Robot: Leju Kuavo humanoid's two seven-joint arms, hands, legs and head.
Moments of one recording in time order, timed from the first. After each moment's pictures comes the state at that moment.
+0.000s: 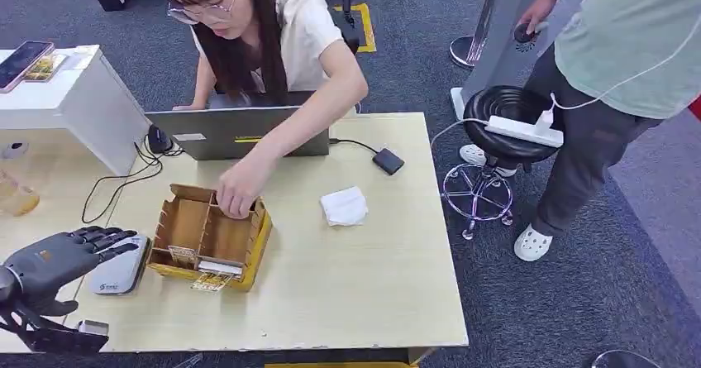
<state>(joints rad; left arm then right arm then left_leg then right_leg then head) -0.19 1.20 -0.57 -1.76 -0.88 -0.38 -0.01 -0.03 0.08 -0.93 -0.22 1.27 -0.50 -0.46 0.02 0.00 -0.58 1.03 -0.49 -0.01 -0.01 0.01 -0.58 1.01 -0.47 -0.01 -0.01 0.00</state>
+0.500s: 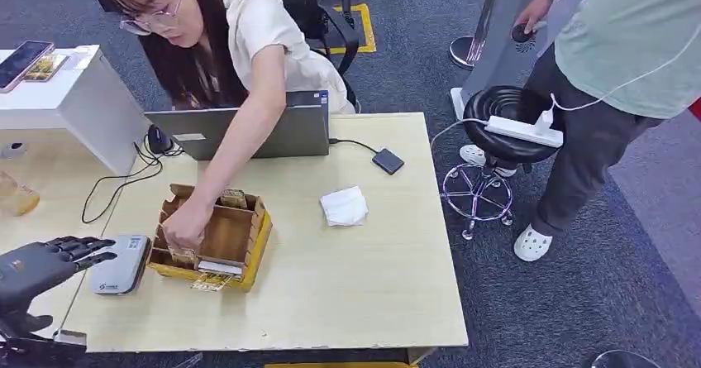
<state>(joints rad) -0.01 1.31 -0.41 -1.83 -0.76 -0.42 0.04 -0.03 0.08 -0.93 -0.22 1.28 -0.50 -0.47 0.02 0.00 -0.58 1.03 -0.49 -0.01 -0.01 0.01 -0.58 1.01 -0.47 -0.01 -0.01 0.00</state>
